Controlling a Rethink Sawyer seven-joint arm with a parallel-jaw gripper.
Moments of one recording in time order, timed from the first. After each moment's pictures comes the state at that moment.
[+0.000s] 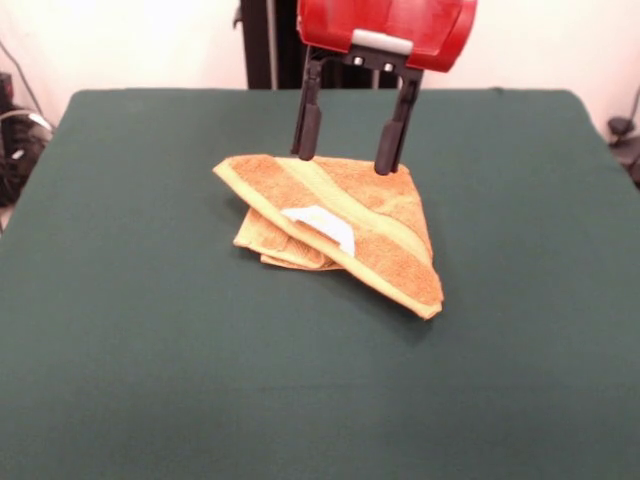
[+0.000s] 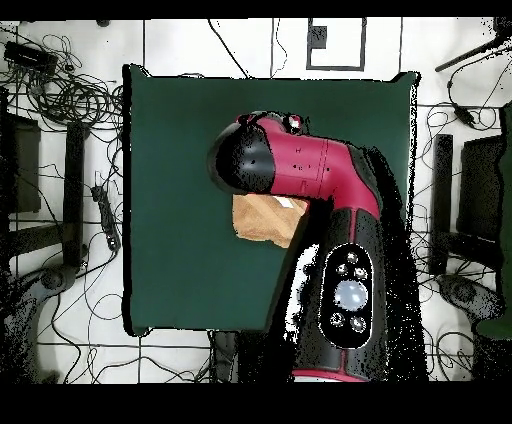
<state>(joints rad) -0.04 -0.63 -0.16 1.32 -0.05 0.48 1.65</state>
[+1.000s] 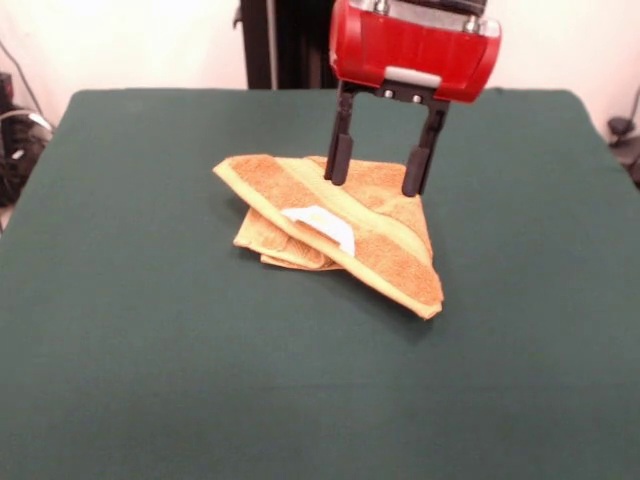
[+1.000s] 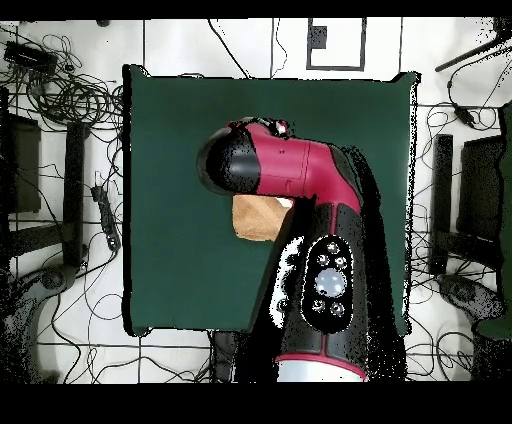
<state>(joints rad) -0.01 -0.59 -0.16 1.32 -0.05 0.47 1.65</state>
